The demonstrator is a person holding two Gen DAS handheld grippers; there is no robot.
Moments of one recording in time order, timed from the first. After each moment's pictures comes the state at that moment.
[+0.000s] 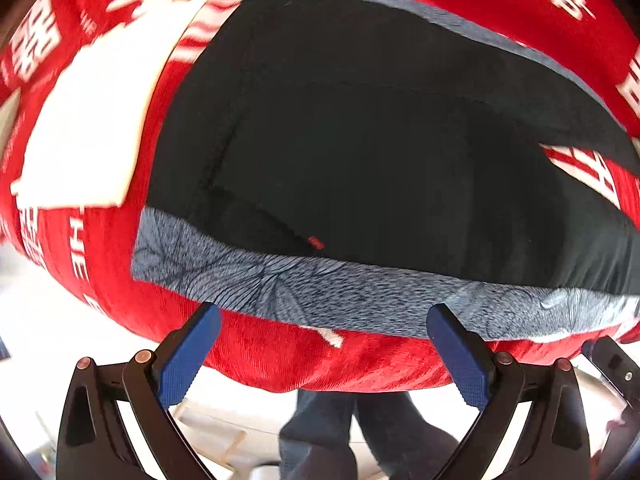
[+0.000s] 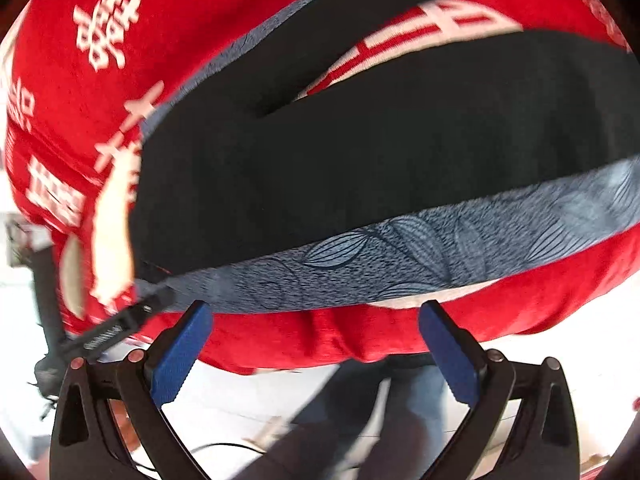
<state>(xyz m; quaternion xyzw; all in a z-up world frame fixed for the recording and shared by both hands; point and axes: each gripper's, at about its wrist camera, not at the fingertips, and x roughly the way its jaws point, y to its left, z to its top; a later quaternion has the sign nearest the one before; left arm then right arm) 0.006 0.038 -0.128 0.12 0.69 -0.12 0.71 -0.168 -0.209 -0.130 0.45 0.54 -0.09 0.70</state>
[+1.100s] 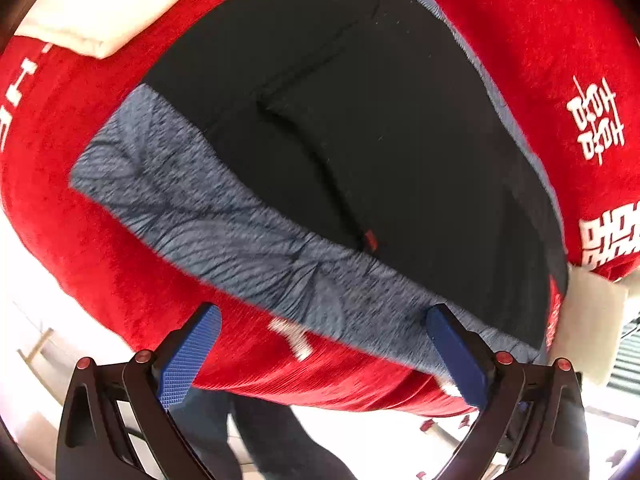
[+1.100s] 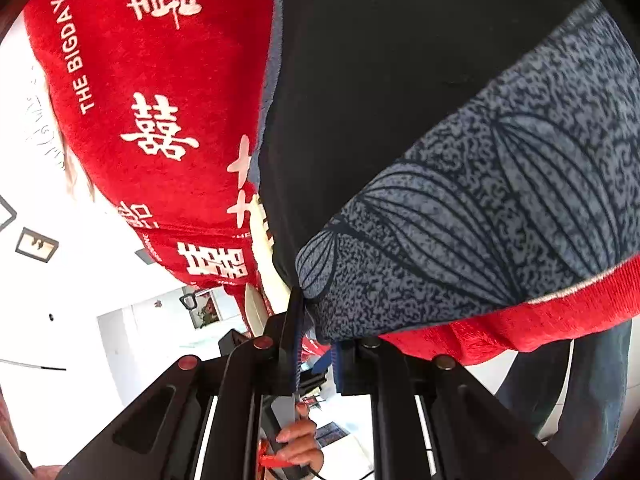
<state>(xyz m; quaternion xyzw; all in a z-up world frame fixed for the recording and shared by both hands) 0.030 0.111 -0.173 -0.17 0.71 -0.13 0.67 -0.170 -0.223 -0.188 0.71 0.37 0.06 0.60</state>
